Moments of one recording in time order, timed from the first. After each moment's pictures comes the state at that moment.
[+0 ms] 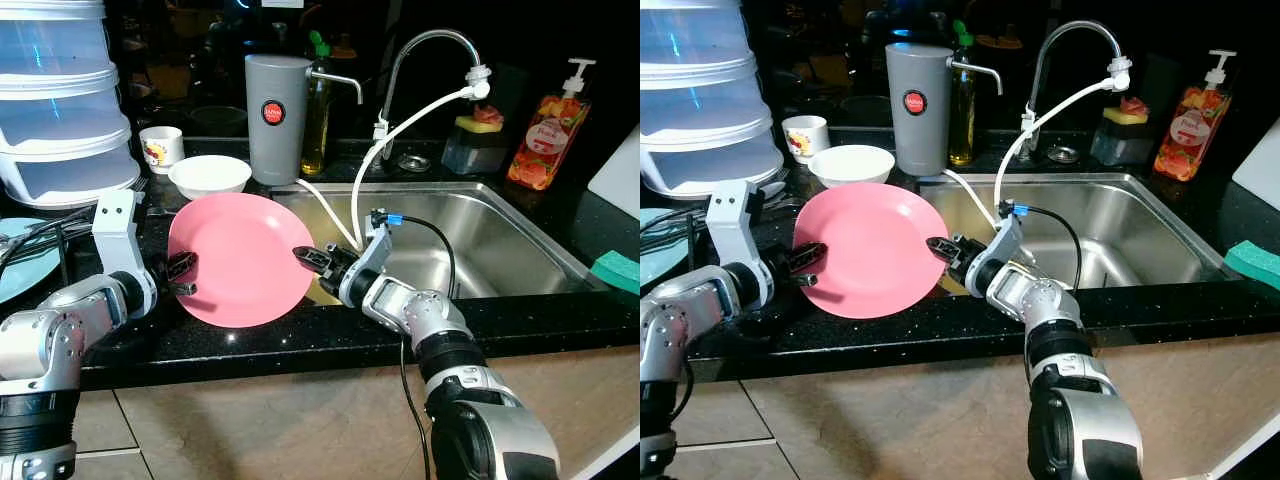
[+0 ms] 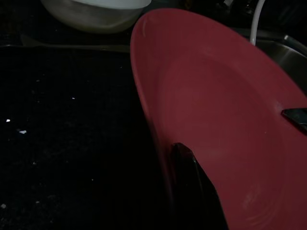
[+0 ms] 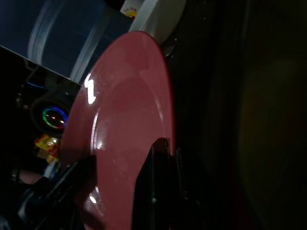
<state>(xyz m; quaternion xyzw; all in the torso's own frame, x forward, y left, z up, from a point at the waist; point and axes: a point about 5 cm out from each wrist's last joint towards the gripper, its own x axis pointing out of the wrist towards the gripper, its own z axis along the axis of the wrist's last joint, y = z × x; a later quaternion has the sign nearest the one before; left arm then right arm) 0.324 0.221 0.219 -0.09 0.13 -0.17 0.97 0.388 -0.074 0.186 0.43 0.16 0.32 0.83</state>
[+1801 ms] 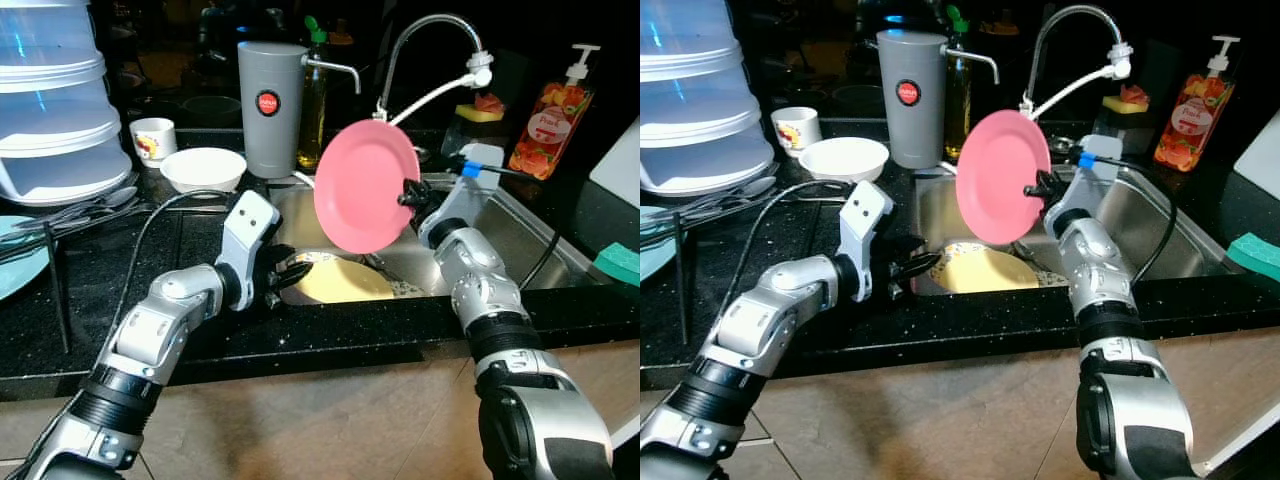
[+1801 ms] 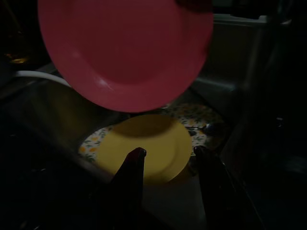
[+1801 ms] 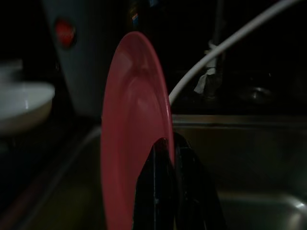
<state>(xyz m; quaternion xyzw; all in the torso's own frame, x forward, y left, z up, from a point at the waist) 0.341 0.118 0.220 0.12 0.02 -0.41 0.90 0.407 -0.163 0.248 0.01 -0.12 0.12 0.99</state>
